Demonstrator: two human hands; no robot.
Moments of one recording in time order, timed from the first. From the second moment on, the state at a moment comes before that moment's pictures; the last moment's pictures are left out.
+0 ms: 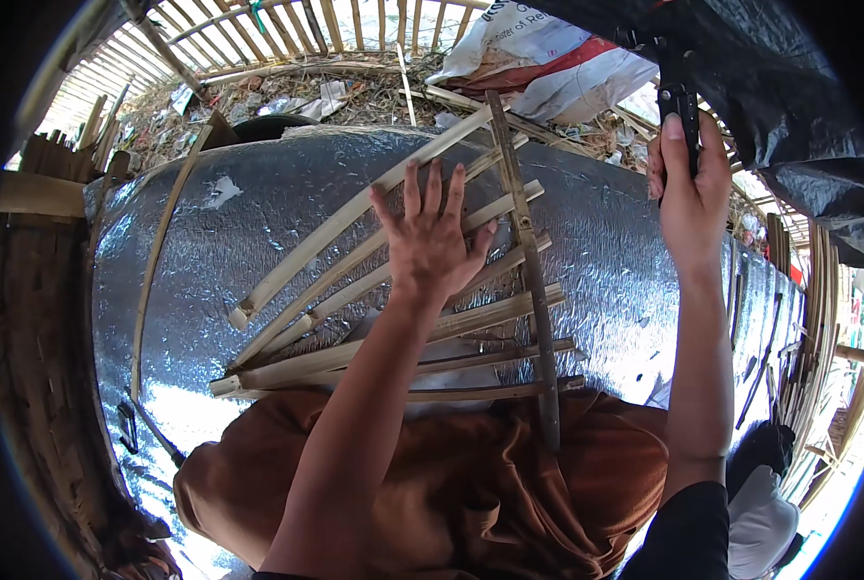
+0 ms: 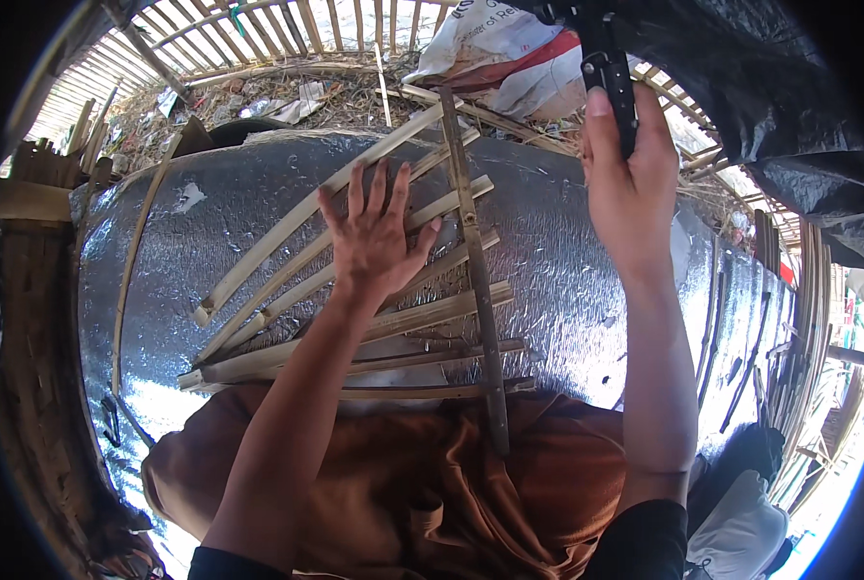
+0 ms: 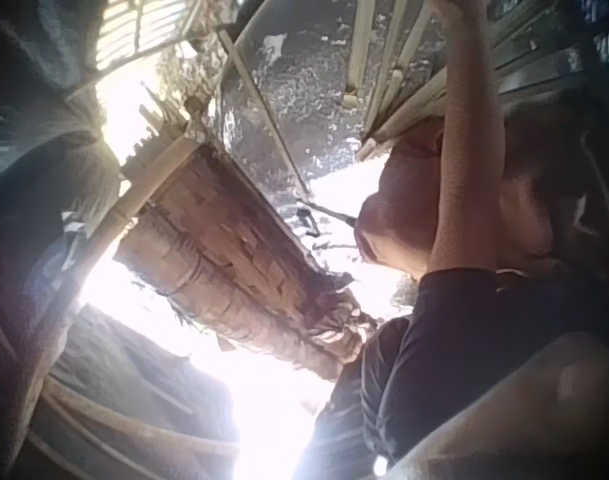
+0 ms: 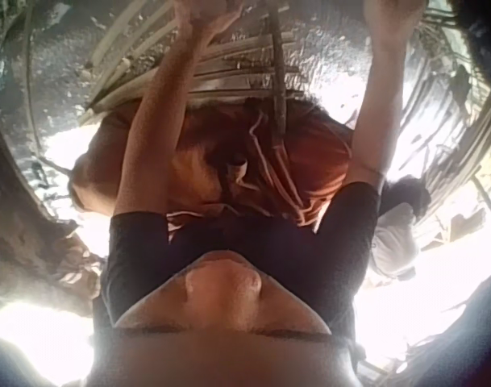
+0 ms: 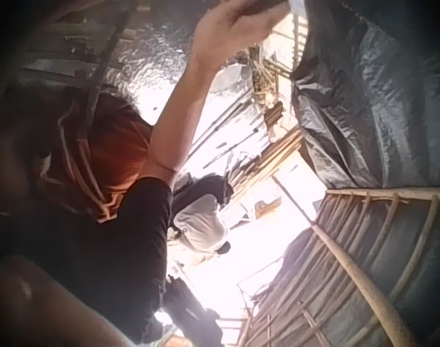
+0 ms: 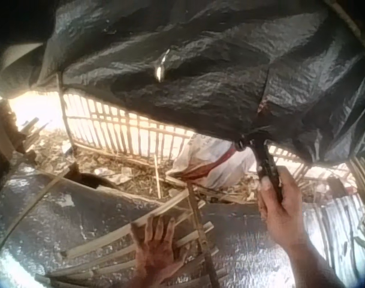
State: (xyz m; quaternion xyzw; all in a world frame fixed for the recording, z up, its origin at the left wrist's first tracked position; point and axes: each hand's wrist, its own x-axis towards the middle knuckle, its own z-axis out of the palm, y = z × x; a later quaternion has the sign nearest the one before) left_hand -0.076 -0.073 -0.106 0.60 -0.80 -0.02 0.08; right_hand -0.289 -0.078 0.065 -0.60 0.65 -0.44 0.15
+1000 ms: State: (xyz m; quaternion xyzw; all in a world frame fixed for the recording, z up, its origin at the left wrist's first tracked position) left_hand -0.081 -0.035 -0.095 0.54 -0.83 -0.08 0.10; right_hand -0.281 0.046 -0.008 -0.68 0.68 -0.23 0.18
